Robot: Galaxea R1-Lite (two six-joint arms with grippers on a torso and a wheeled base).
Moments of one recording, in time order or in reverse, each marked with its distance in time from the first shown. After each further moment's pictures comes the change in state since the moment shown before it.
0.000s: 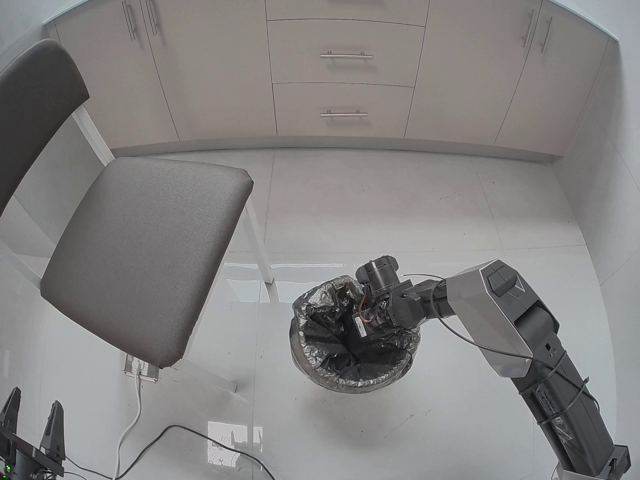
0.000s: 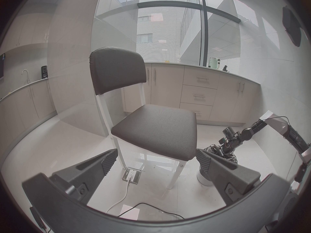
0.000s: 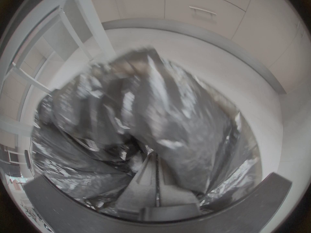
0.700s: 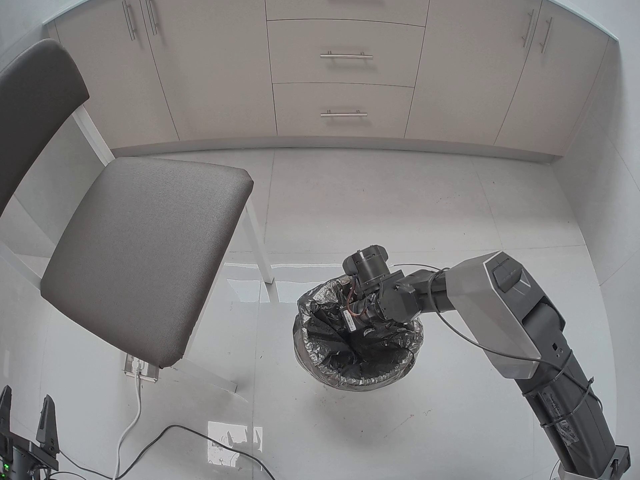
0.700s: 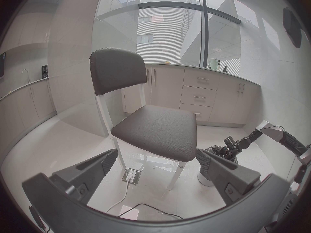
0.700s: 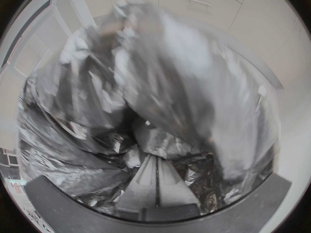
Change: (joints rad) left arm -0.001 0.000 0.000 -0.004 0.106 0.050; right arm 0.052 -0.066 0.000 0.045 -0.024 0.006
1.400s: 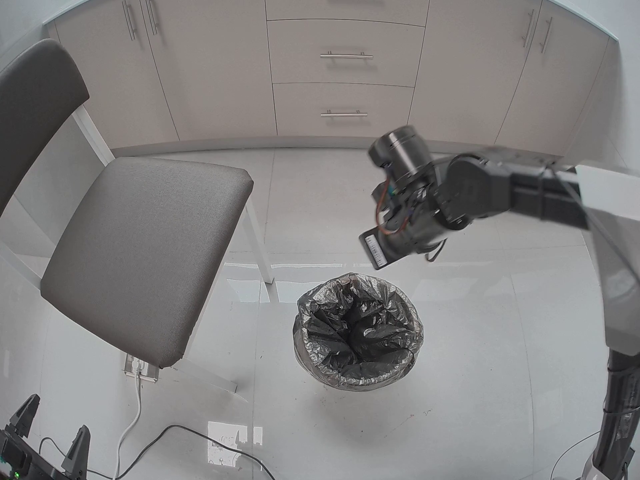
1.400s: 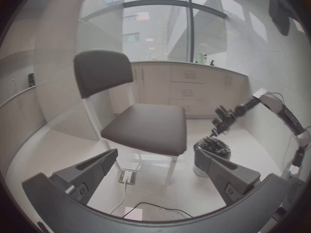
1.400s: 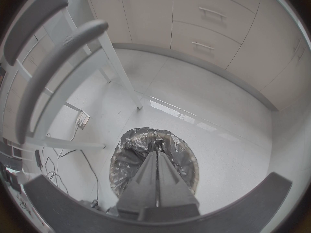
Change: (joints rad) left arm -0.001 0.001 0.000 0.051 -0.301 0.053; right arm 0.064 -0.500 0.000 0.470 -0.001 -0.017
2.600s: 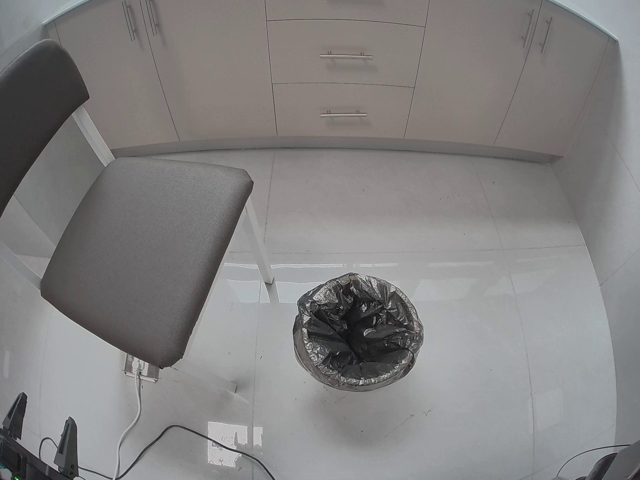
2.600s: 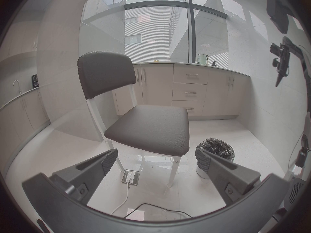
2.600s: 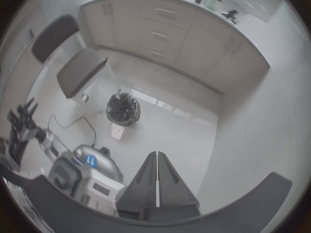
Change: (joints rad) left arm 0.123 -0.076 0.000 0.004 -0.008 0.000; right arm -0.131 -1.037 0.000 0.966 -0.092 0.117
